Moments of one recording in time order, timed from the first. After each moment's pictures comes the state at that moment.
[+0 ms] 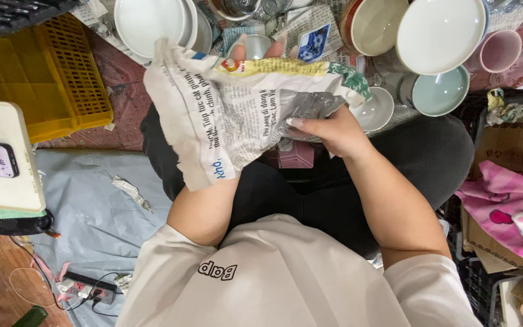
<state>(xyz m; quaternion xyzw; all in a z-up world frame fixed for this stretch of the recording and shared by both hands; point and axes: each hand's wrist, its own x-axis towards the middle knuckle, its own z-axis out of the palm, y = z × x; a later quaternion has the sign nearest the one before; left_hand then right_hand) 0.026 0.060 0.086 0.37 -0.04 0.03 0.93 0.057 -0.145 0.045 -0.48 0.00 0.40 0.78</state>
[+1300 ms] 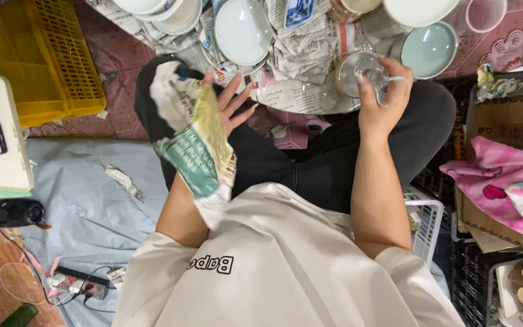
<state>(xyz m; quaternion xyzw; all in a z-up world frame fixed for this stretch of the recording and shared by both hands) -0.101 0.108 -0.023 0.32 -0.03 -0.08 0.94 0.019 -0.234 0.003 -0.86 -0.05 -0.15 0.49</state>
